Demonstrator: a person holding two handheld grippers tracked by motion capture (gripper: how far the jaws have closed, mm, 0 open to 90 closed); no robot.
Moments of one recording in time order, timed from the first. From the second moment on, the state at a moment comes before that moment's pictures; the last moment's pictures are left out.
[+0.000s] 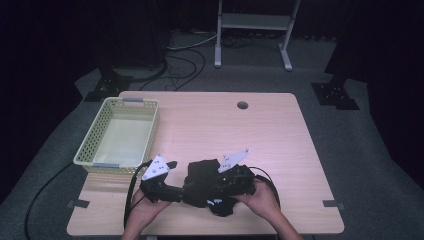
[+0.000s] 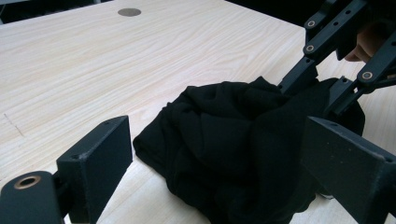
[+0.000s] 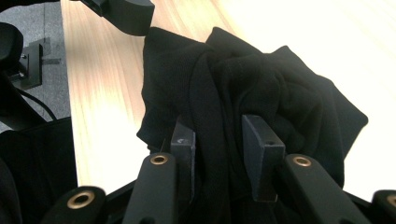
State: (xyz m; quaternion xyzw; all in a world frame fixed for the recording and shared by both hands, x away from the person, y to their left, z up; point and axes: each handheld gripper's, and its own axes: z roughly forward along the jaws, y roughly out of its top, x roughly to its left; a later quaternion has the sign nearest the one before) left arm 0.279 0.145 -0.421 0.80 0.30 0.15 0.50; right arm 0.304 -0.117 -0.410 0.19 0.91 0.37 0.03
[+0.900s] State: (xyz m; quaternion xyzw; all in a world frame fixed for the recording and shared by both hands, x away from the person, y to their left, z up) left arm 0.282 0.126 -0.416 0.81 0.29 0.15 0.49; right arm 0.300 -0.197 -0.389 0.27 0.88 0.39 0.07
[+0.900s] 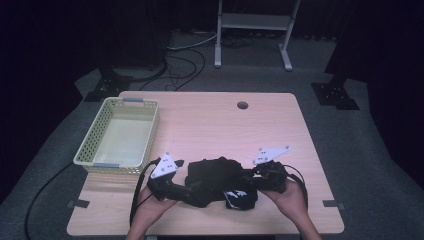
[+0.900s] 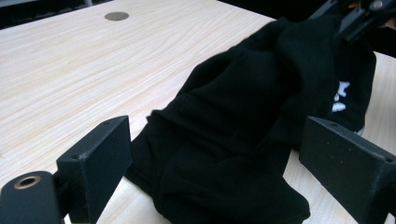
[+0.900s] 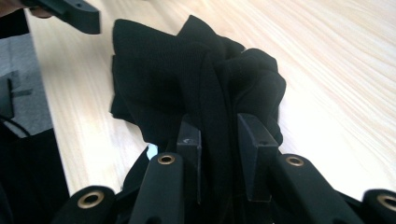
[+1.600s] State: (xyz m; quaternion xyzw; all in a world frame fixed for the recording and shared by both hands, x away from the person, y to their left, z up) left arm 0.294 0.097 -0.425 0.83 0.27 0.13 0.48; right arm 0.303 -0.292 -0.425 0.42 0.83 0.36 0.08
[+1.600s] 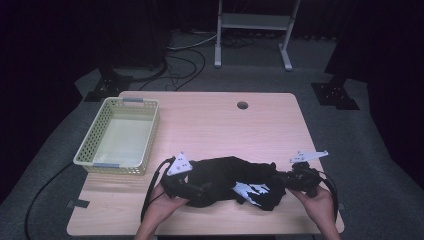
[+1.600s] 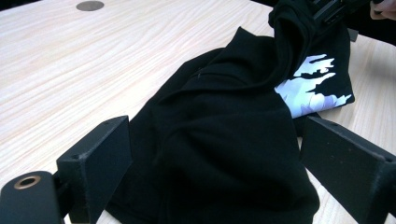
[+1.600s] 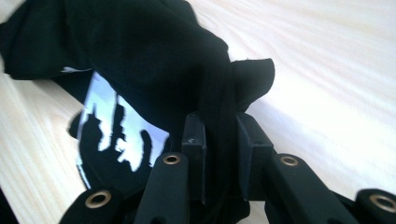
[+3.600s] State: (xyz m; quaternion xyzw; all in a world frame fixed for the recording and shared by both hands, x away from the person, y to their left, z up) left arm 0.316 0.090 -0.468 0.89 0.28 0.05 0.35; right arm 0.308 -0.212 -0.466 0.33 0.88 0.36 0.03
